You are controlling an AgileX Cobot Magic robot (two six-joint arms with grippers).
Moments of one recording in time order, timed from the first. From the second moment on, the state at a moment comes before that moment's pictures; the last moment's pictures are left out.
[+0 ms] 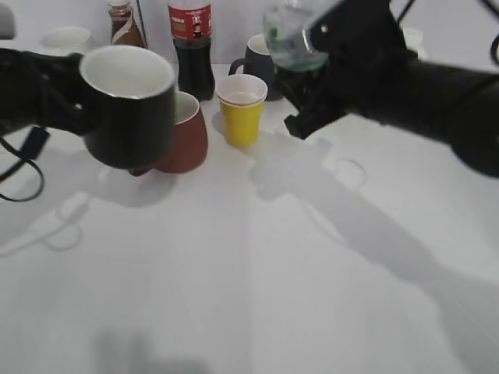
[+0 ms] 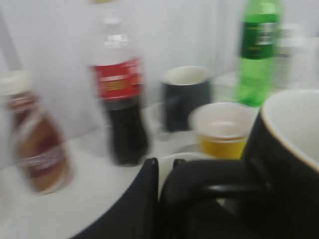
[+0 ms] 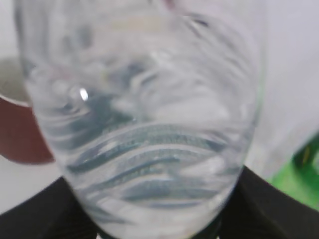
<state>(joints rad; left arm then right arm) -0.22 1.48 -0.59 0.49 -0.71 -0.21 0.56 1.63 -0.82 -0.08 -0.51 -0.29</state>
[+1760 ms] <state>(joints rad) -0.50 1.43 -0.59 0.49 -0.54 -0.31 0.56 1.61 -0.97 -0.22 -0.46 -1.32</state>
